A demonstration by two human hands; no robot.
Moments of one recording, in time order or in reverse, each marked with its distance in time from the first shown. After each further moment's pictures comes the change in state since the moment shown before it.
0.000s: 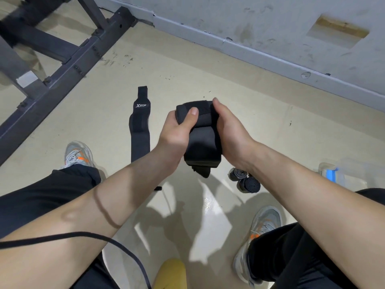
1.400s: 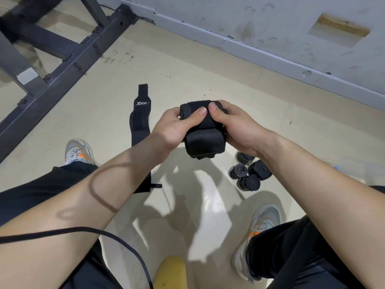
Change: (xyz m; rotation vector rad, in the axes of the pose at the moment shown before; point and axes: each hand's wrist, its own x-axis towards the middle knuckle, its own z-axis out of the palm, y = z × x) left_hand 0.000 0.018 -0.013 0.181 -0.134 -0.073; right_hand -0.002 -0.014 -0.018 -0.174 -0.100 -0.131
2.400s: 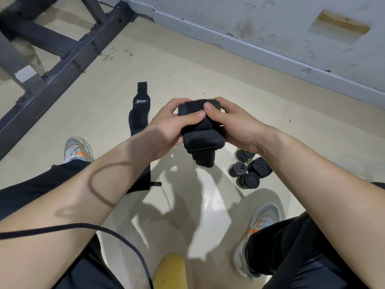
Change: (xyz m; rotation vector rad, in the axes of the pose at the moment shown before) left_hand -0.003 0.006 -0.006 -0.179 -0.032 -0.097; right_hand -0.003 -0.004 0.002 0.004 -0.013 0.057
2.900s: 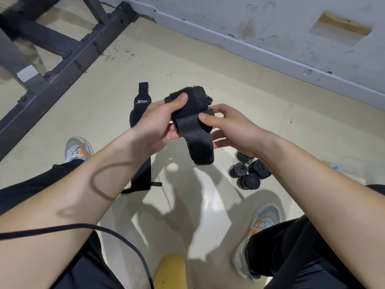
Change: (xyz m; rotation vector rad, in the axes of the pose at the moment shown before) left_hand 0.001 0.012 -0.011 -0.079 0.048 0.008; right_hand -0.002 0.002 0.002 -0.138 0.030 0.093
